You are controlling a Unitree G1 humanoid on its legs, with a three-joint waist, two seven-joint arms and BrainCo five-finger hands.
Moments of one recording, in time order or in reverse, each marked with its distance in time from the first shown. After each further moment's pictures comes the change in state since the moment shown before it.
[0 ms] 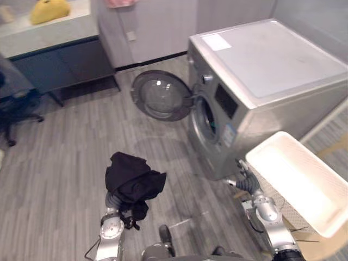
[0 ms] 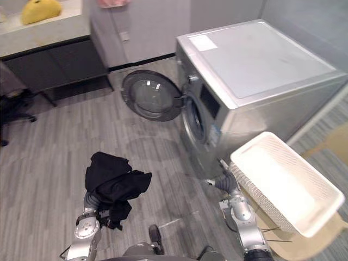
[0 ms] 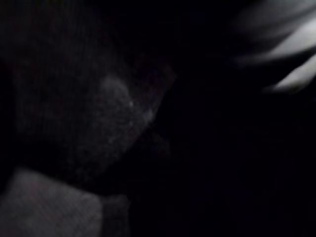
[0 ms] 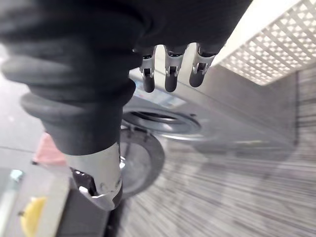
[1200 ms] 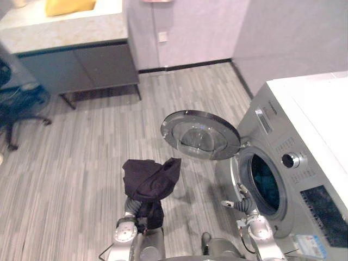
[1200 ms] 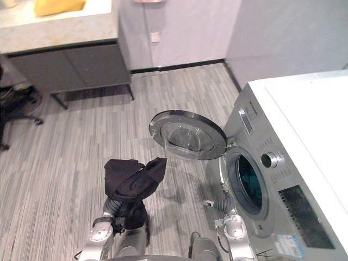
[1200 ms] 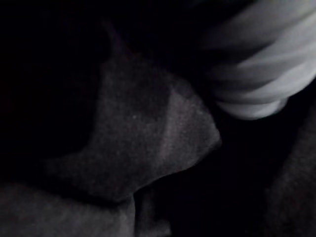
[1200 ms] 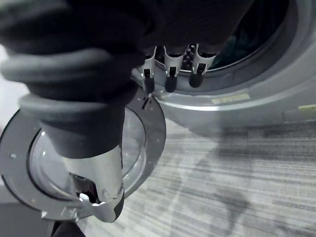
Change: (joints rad) left arm 0.001 -0.073 -0.142 0.016 0.024 0.047 -0.093; right arm 0.084 0.144 -0.062 0.070 -0.056 0.066 -0.095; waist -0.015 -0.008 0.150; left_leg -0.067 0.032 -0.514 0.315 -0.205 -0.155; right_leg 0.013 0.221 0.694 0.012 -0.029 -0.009
